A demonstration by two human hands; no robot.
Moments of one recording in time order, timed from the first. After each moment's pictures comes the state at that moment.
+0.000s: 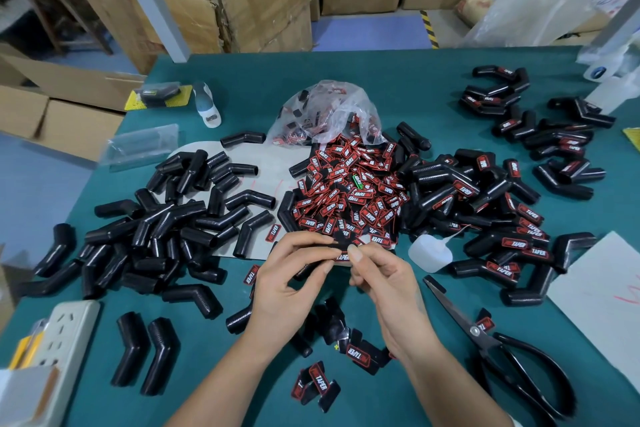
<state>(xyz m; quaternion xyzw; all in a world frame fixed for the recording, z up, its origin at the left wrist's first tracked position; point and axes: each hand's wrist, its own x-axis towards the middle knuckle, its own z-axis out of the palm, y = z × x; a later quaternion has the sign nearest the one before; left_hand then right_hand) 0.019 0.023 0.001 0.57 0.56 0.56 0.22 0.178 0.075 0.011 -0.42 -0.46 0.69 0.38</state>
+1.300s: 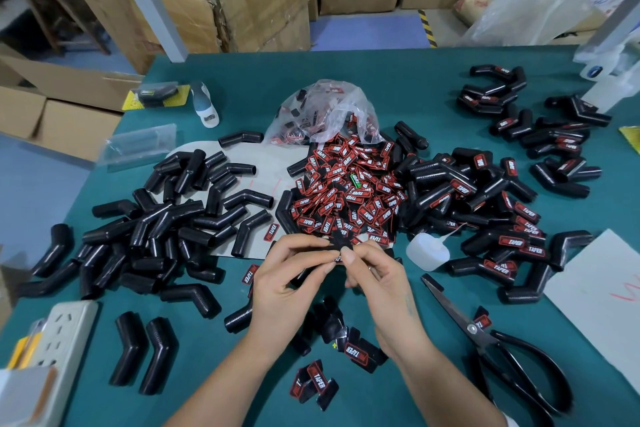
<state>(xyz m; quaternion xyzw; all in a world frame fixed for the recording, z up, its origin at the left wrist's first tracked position) 0.026 0.020 0.000 0.54 0.57 0.59 0.21 0.172 0.070 0.020 -0.42 -0.51 0.64 0.39</state>
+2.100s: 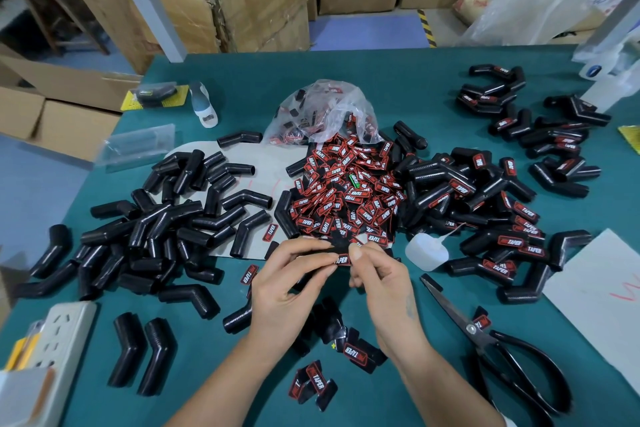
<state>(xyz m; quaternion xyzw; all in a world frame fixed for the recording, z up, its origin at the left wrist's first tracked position) 0.028 0.019 -0.004 0.57 0.57 0.58 0.14 0.173 0.071 0.009 -0.45 -0.50 0.62 0.40</state>
